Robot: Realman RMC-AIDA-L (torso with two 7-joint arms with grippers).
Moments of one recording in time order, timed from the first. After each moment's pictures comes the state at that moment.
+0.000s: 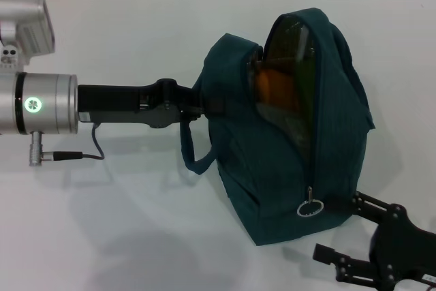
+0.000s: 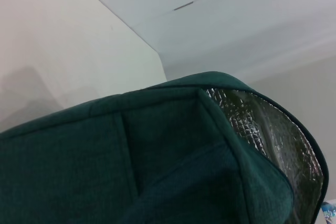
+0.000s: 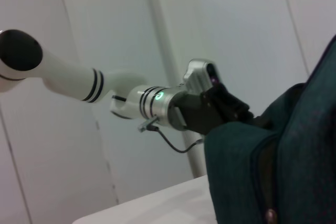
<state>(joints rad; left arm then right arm) -0.61 -2.05 0.67 0.58 2.00 1.73 -2.32 0.27 2.02 -1.43 -0.26 -1.18 -1.66 0.76</state>
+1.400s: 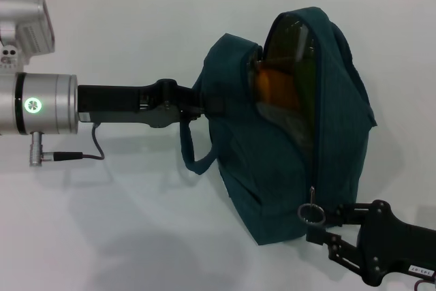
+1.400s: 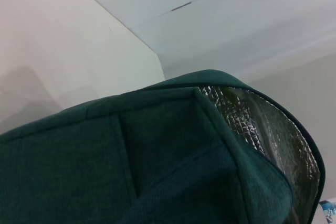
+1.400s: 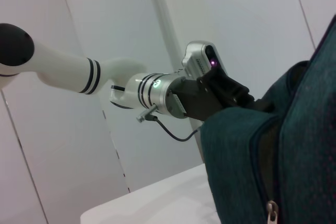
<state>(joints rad) -0.61 -2.05 0.67 0.58 2.00 1.73 -2.31 0.32 2.02 -1.52 -0.25 -1.12 -1.60 0.83</state>
